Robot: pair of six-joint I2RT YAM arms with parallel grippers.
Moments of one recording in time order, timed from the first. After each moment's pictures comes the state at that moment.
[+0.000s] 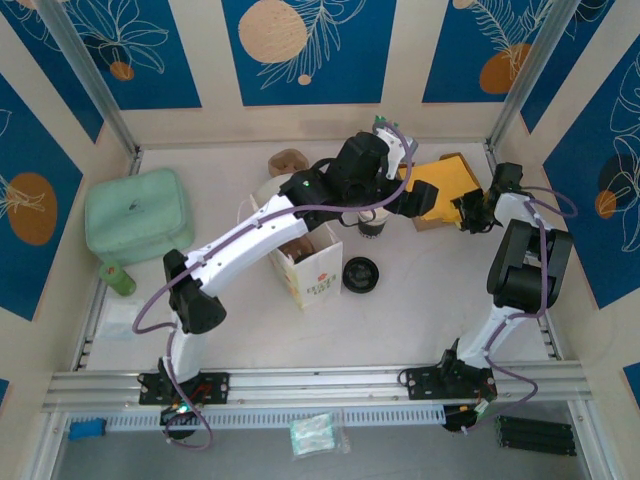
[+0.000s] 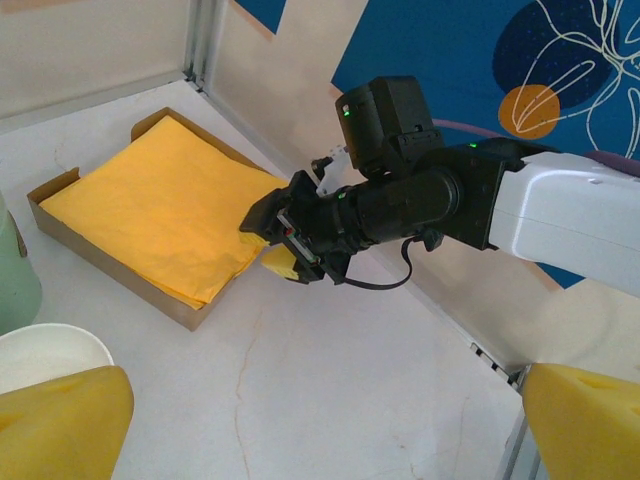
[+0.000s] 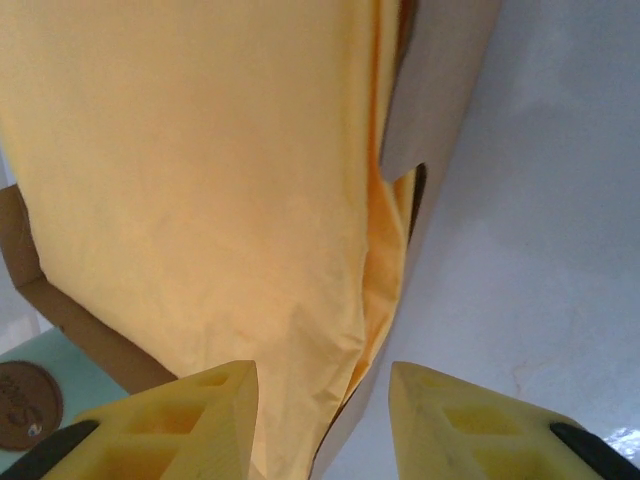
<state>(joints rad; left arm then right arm) -0.99 1.99 2.22 -0.65 0.08 -0.39 -0.33 1.82 1.25 -0.53 -0.36 0.94</state>
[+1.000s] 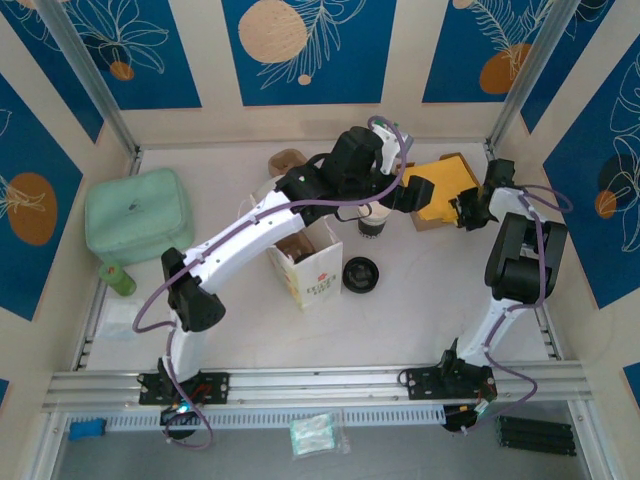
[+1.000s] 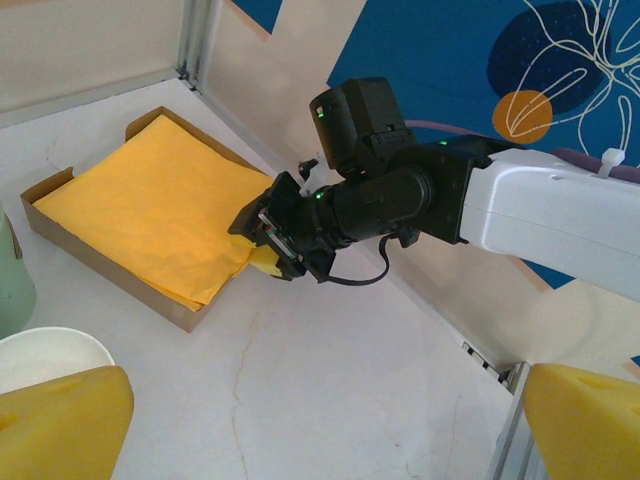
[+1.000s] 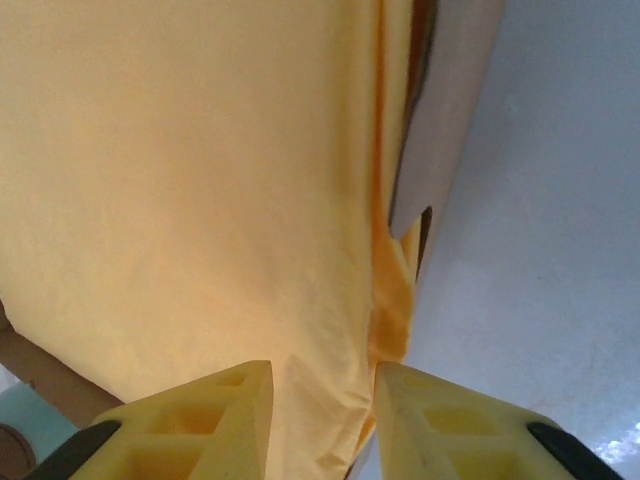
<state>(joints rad) -0.96 1.99 2.22 -0.65 0.13 -0.39 -0.29 1.89 1.31 -0.55 -0.30 0.99</state>
